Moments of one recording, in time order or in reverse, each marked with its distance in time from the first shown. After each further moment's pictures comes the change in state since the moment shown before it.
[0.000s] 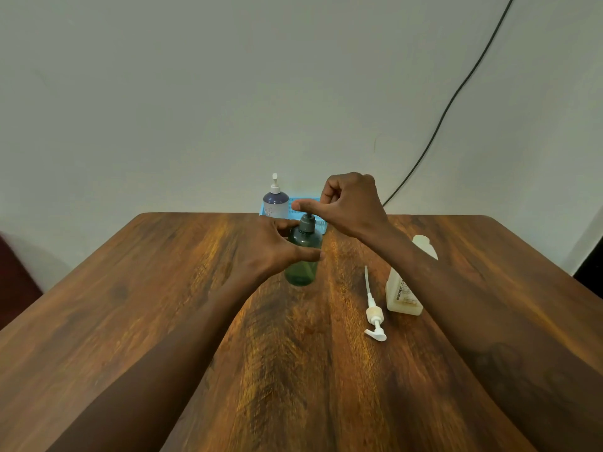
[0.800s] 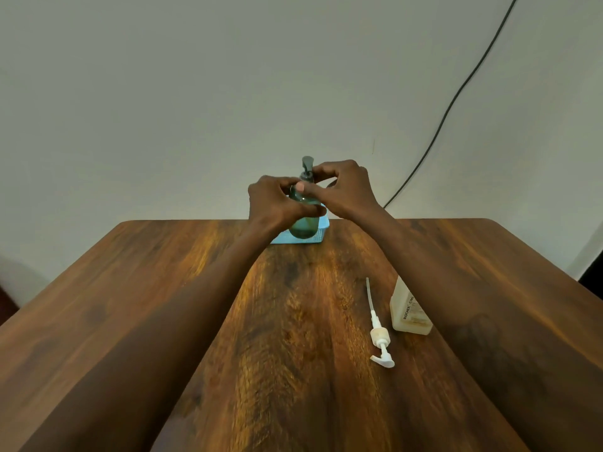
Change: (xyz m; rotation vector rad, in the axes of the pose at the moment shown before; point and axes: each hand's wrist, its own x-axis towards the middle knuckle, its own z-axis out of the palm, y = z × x) left_hand 0.109 0.005 0.014 -0.044 0.160 0.127; right_hand 0.061 0.037 0.024 0.110 -0.044 0.174
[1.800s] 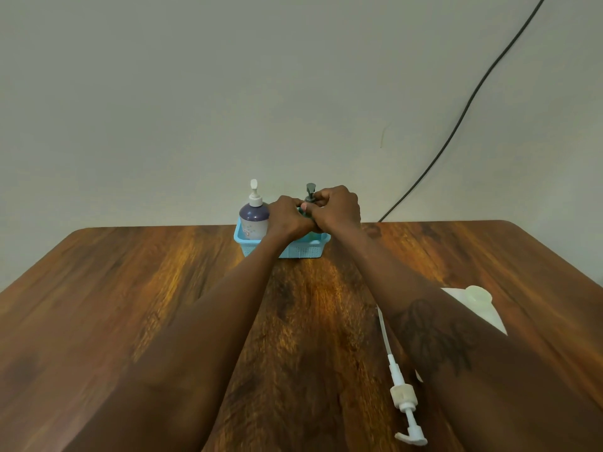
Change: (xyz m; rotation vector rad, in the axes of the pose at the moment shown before) left_hand 0.086 -0.099 0.113 0.122 -0.254 -0.217; right_hand 0.067 0.117 0.093 -0.147 0.039 0.376
